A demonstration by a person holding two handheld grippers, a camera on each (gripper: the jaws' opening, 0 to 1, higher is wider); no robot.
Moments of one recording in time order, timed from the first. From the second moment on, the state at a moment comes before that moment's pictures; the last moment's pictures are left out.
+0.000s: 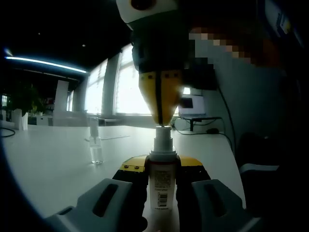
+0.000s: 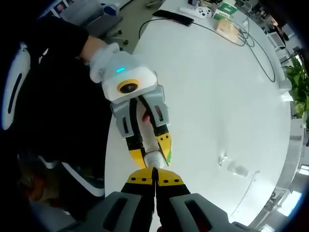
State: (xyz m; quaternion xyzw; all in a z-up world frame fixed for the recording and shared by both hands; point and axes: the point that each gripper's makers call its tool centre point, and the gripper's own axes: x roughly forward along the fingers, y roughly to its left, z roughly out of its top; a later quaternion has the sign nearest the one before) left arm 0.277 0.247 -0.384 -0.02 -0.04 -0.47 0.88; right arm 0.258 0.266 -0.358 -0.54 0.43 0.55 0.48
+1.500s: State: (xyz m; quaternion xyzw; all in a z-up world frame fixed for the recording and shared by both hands) left arm 0.278 0.248 -0.382 -0.02 -0.04 -0.47 0.88; right arm 0.258 0.267 -0.362 -0.55 0.43 0.55 0.46
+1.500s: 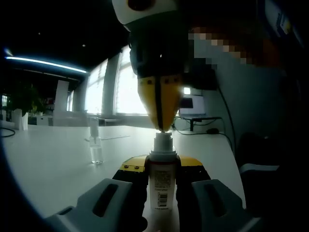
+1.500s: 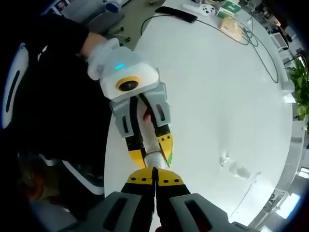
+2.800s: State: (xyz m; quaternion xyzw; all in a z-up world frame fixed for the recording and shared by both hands) left arm 0.277 0.247 -0.382 -0.02 -0.04 -0.47 0.88; right arm 0.258 0.266 -0.356 -0.55 0.42 0.55 0.47
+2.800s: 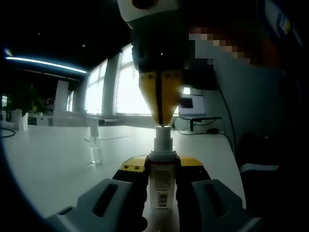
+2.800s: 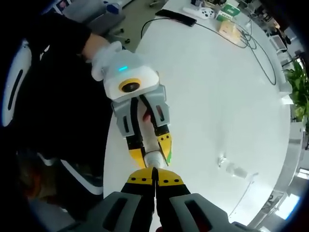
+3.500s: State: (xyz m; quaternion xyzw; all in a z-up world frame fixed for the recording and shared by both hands) left arm 0.278 0.248 -0.383 -0.02 -0.04 -0.47 0.88; right arm 0.258 0.266 -0.362 -0.55 0.43 0.54 0.47
